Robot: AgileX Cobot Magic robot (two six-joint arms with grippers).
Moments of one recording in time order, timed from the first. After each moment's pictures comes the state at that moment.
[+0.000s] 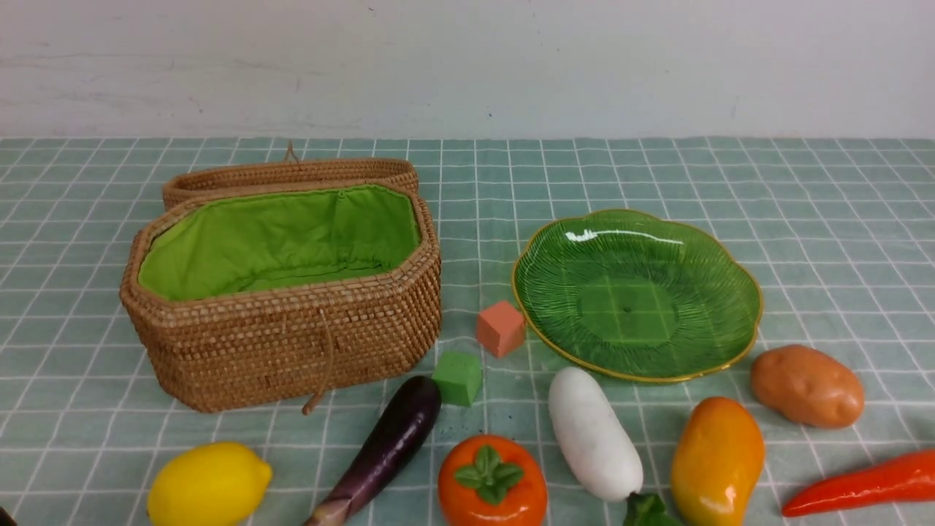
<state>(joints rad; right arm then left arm) -0.05 -0.01 0.02 0.14 0.39 -0.18 0.00 -0.01 0.03 -0.01 0.15 -0.32</state>
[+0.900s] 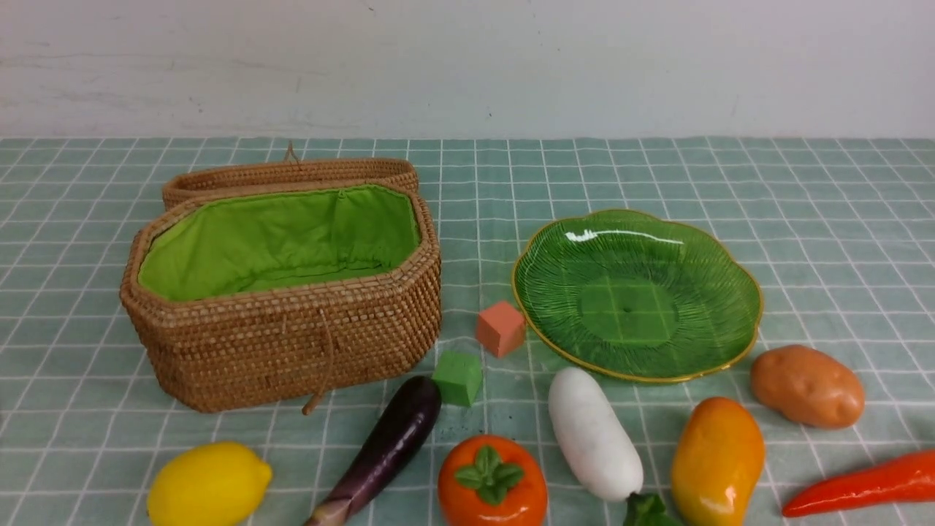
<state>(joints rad) -0.05 -0.01 0.02 0.14 0.39 -0.18 0.00 0.58 -0.73 0.19 0.62 -0.31</state>
